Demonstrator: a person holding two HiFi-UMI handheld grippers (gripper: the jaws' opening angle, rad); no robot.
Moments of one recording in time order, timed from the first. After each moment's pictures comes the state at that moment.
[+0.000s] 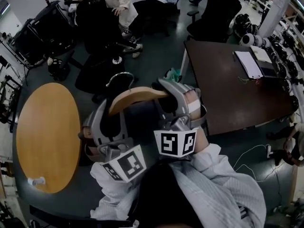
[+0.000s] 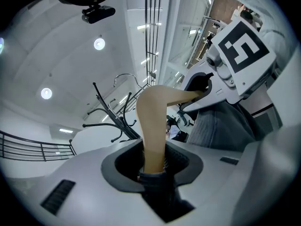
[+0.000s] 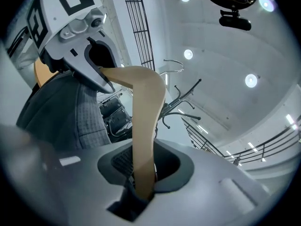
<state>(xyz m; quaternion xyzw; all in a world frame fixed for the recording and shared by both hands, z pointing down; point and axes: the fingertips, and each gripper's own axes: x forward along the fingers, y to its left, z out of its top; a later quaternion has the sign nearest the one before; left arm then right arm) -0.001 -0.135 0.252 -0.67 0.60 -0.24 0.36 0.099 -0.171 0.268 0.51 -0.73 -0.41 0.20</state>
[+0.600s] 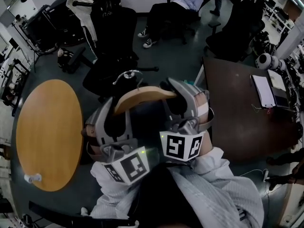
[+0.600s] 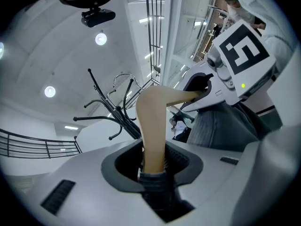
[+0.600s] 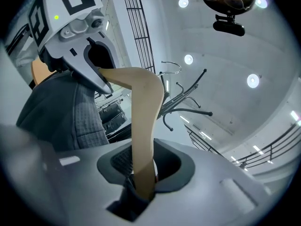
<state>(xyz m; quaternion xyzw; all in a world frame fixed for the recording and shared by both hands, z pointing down) -0.014 -0.259 0.239 -0.65 0.63 -0.25 0.34 0.084 -0.305 0.250 0.48 -0.74 -0.43 0.17</state>
